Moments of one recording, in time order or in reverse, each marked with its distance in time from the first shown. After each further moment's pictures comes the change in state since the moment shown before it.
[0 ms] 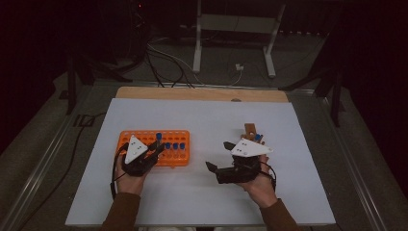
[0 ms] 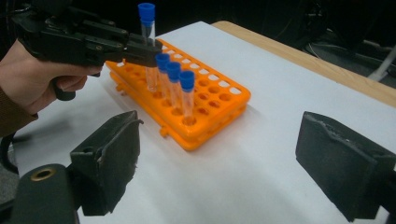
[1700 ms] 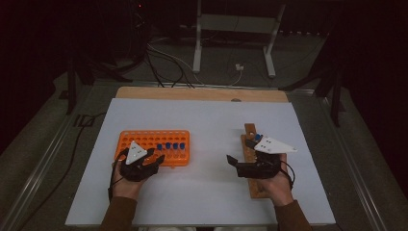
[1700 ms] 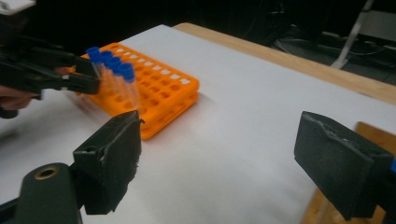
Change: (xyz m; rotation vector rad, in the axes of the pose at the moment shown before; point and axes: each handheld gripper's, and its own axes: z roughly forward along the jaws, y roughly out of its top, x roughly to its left) left arm 0.006 -0.016 -0.009 0.134 -0.010 -0.067; right arm -0.042 -0.018 -0.029 -0.034 -0.108 0.079
